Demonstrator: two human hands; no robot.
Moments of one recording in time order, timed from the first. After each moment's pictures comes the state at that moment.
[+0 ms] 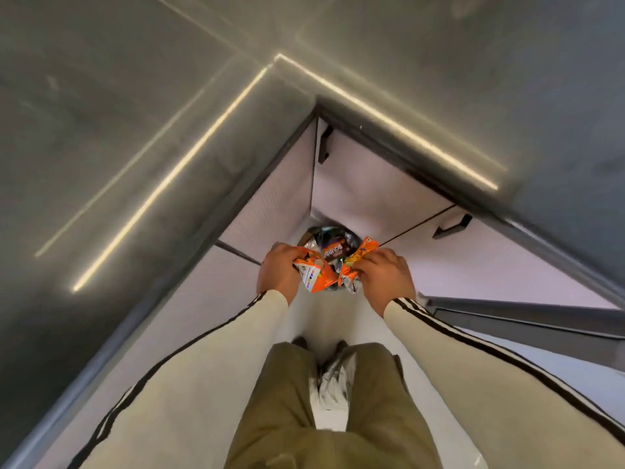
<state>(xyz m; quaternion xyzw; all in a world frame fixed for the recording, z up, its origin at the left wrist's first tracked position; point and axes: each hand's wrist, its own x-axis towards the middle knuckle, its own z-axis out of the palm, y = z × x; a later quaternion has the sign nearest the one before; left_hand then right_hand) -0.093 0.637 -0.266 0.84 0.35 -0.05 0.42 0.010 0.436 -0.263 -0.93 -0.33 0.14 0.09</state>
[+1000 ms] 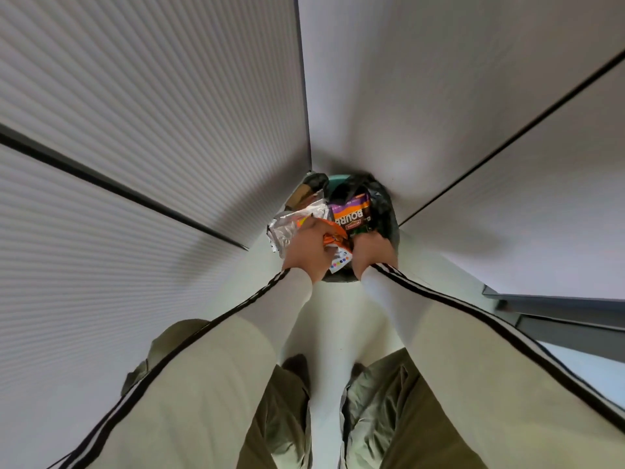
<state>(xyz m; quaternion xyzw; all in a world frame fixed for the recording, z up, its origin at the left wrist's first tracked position) -0.042 0.585 -0.644 0.90 0.26 -0.06 0.36 0.032 0.471 -0.654 -0.94 -0.18 0.28 0.04</state>
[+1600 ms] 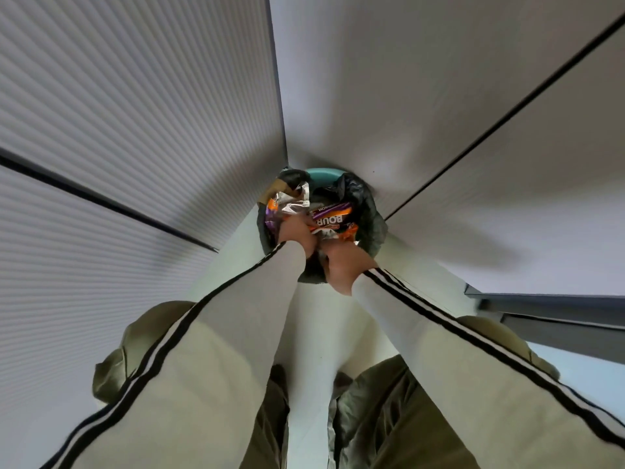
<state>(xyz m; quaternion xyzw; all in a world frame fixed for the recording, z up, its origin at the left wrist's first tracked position) 0.011 0.578 -0.713 0.86 0.34 -0.15 0.35 0.029 0.452 -0.666 -0.88 -0.31 0.35 0.11</state>
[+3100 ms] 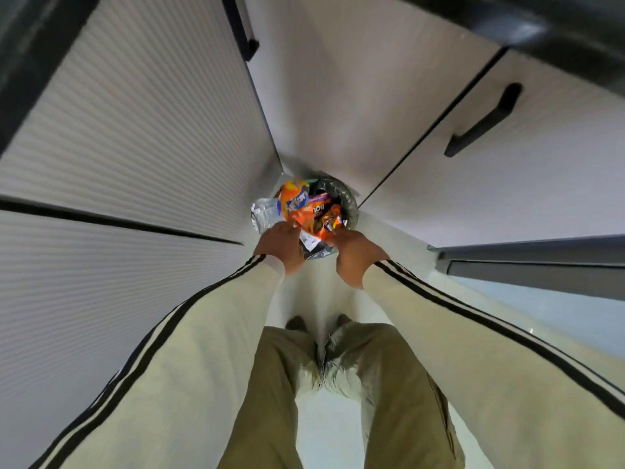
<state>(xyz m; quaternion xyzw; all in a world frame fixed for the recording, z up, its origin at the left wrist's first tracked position) -0.047 0.598 -0.494 0.94 0.08 -0.31 0.11 0.011 0.421 -0.420 -0.88 -0.28 0.38 0.07</state>
